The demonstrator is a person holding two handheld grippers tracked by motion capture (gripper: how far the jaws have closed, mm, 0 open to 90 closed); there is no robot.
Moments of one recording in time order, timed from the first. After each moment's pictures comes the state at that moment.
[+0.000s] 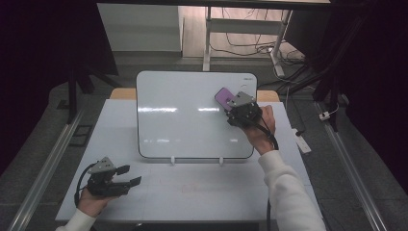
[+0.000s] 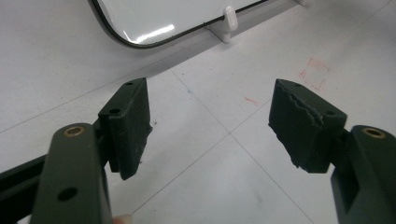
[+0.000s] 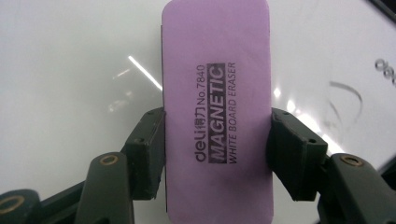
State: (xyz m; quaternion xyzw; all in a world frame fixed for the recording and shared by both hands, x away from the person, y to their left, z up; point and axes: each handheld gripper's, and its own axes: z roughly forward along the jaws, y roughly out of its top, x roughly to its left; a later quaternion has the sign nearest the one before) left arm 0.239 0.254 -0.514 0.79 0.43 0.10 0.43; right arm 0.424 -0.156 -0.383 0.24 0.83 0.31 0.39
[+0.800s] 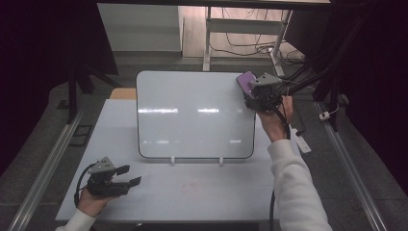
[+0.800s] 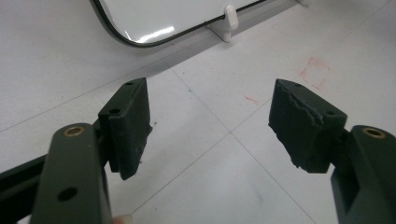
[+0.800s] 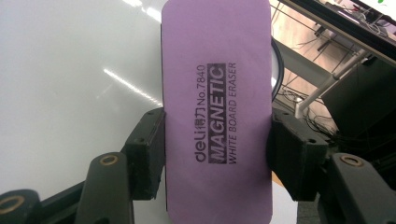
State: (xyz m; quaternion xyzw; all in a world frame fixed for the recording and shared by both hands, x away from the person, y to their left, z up) left arm 0.239 0.255 -0.514 0.79 0.43 0.10 0.43; right arm 0.455 -0.201 -0.347 0.35 0.78 0.33 0.39
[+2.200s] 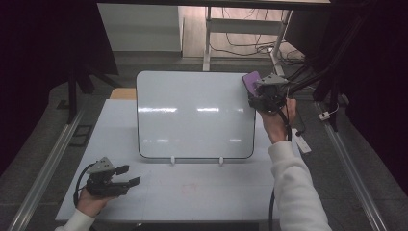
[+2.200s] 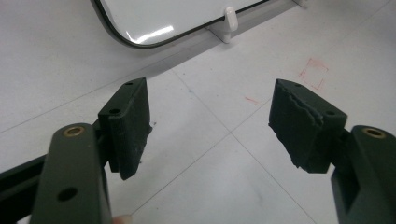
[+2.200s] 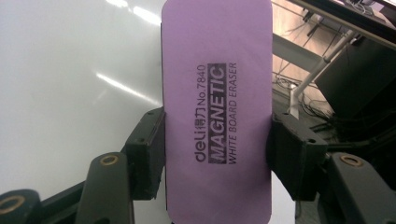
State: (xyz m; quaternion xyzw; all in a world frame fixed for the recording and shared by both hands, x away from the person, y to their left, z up) left arm 0.239 0.257 -0.514 0.78 0.43 0.10 0.43; right arm 0.453 -0.210 -0.347 0.39 0.76 0.33 0.39
